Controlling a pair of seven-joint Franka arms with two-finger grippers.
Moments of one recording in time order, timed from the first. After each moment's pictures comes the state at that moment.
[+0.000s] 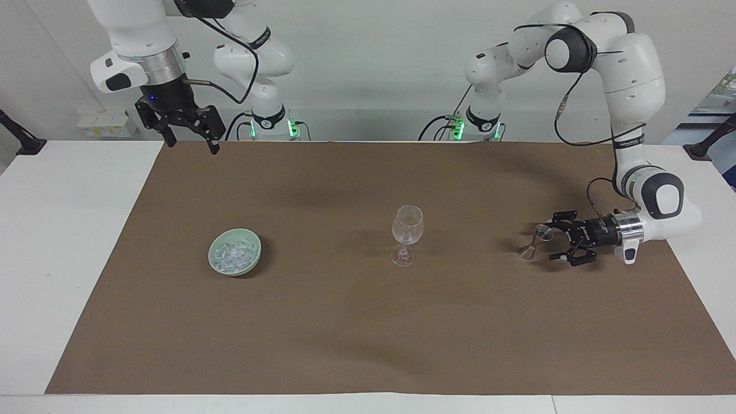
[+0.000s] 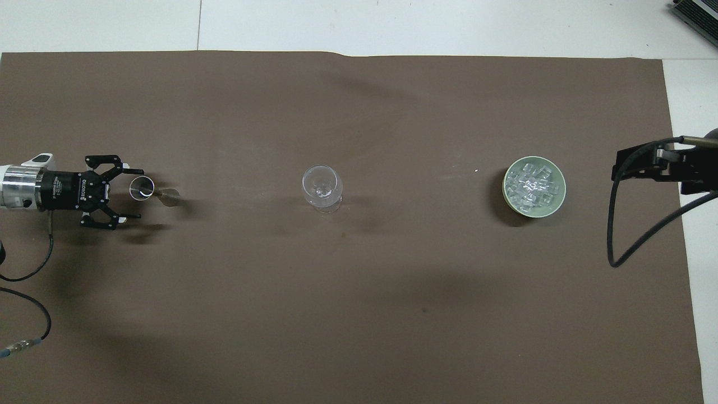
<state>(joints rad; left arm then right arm) 0.32 0.62 0.08 -1.71 -1.07 1.49 -0.69 0.05 -0.02 -0.01 -1.53 -0.03 1.56 0.25</state>
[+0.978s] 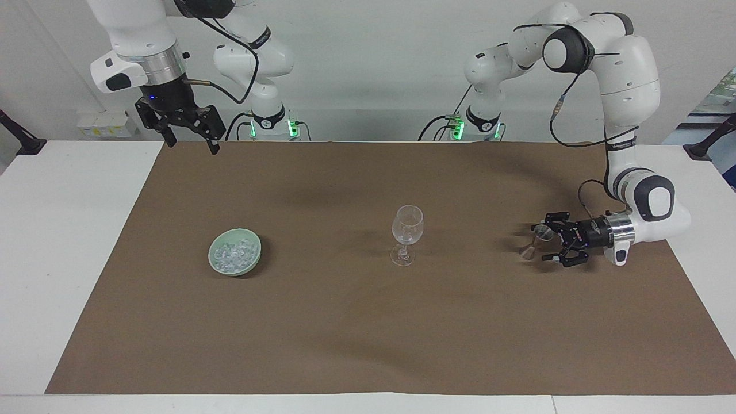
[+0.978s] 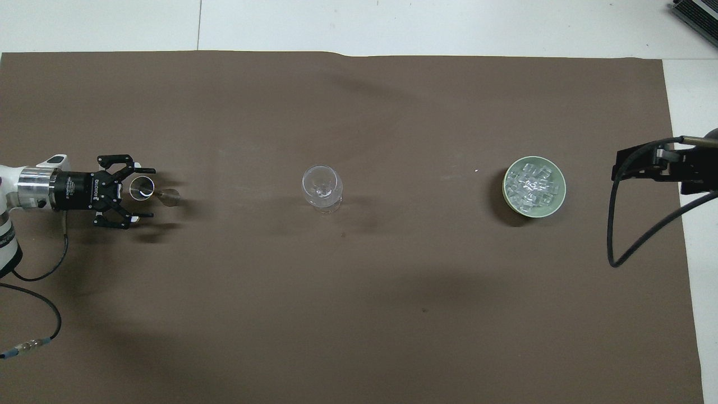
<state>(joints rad) 0.30 0.62 0.07 -1.73 -1.12 1.49 -0.68 0.05 -0.02 -0.01 -1.53 -0.03 1.56 0.25</state>
